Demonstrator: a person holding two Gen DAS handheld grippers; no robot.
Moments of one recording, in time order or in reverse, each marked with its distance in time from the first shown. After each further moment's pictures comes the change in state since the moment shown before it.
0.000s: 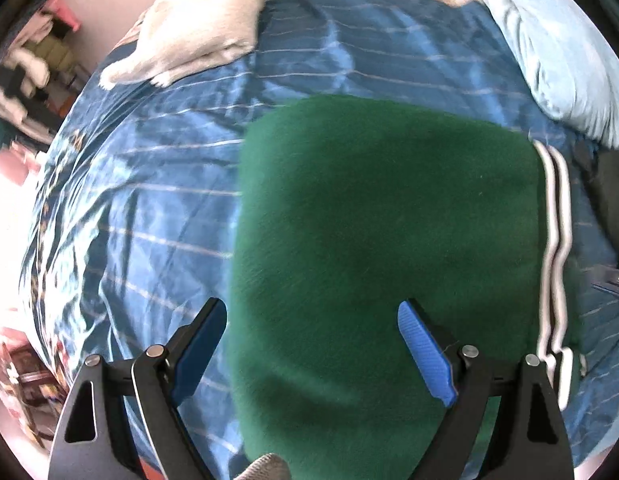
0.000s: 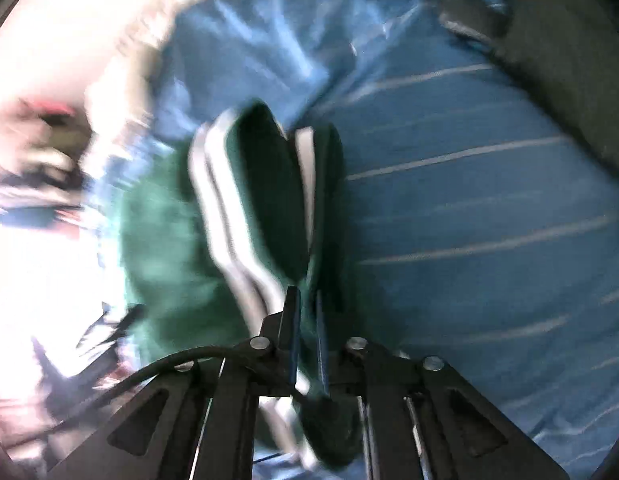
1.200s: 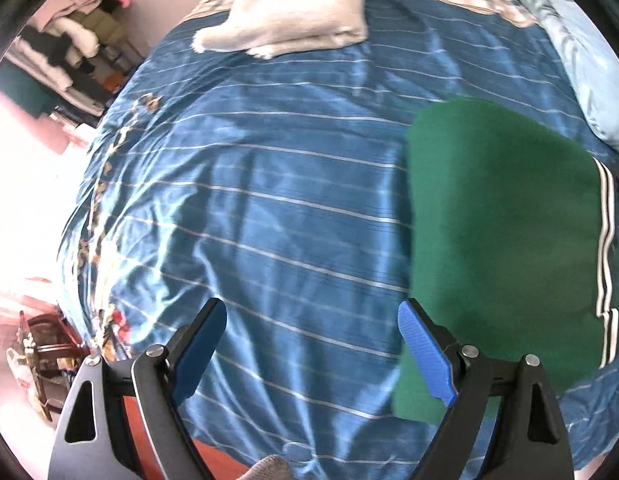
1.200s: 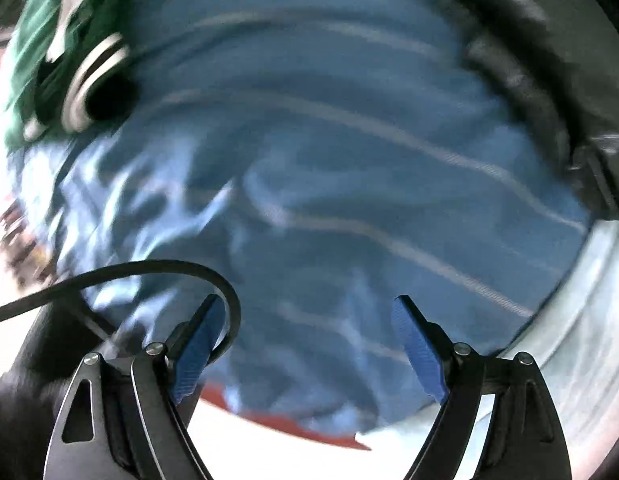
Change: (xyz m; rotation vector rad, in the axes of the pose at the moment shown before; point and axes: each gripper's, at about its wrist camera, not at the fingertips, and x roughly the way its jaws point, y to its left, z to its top) left arm -0.019 0.119 -0.035 -0.072 0.009 0.137; right arm -0.041 -0.145 -0.094 -0.286 0.680 -0.403
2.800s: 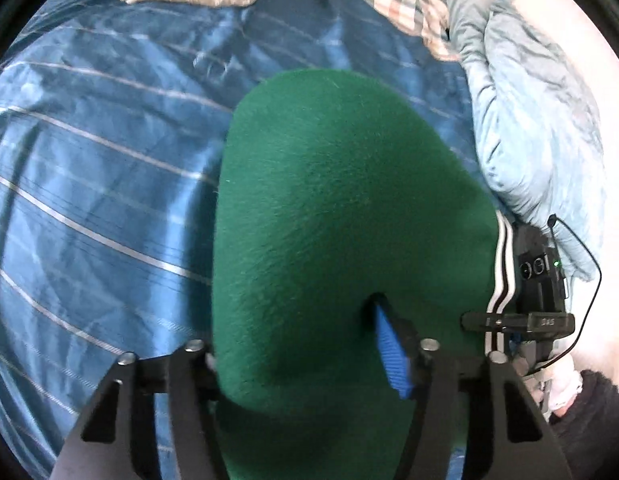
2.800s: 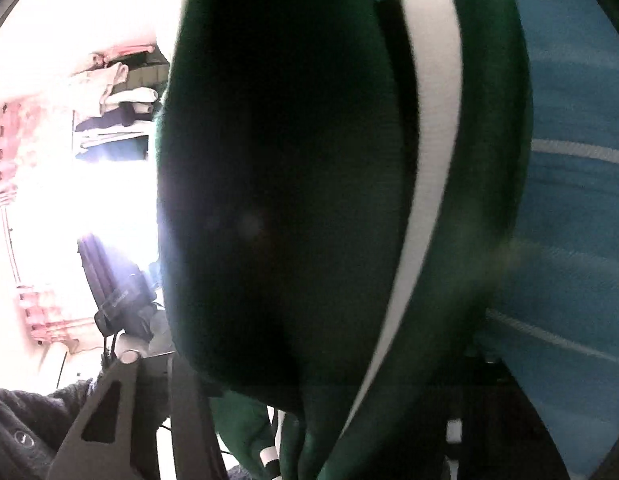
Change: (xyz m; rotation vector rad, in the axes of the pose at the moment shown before) left arm 0.063 -0.064 0.051 -0.119 0.039 -0.689; right arm -0.028 0.085 0.247 0.019 -0.389 0.700
